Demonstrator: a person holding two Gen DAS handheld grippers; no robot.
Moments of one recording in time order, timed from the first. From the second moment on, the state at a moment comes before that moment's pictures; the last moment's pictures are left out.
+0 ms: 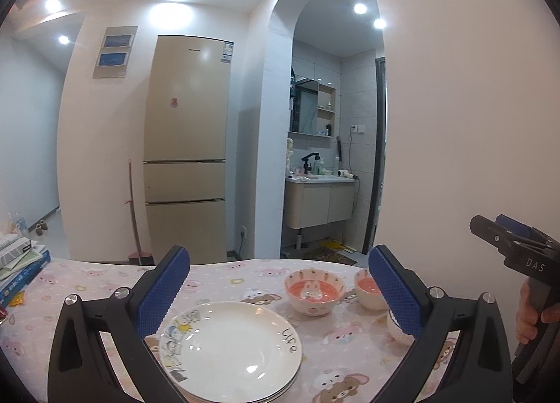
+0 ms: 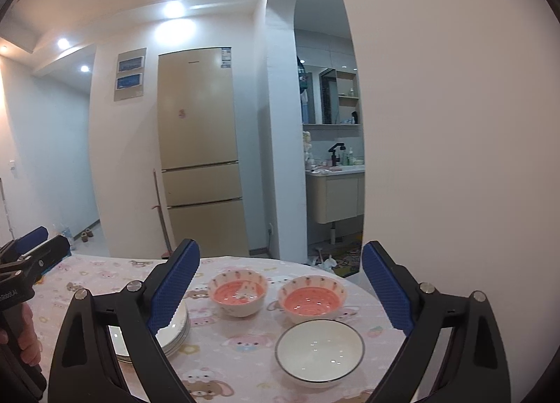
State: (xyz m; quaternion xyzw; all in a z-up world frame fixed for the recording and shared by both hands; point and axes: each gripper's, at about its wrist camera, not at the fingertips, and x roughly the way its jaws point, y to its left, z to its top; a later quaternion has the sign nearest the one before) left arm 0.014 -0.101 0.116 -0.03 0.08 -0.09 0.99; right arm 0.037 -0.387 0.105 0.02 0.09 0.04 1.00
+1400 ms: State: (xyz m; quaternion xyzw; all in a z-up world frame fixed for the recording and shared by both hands) left arm 0.344 -0.161 -0.023 -0.05 0.50 -0.17 0.84; right arm 0.374 -0.342 -0.038 0.00 0.55 0.19 0.82
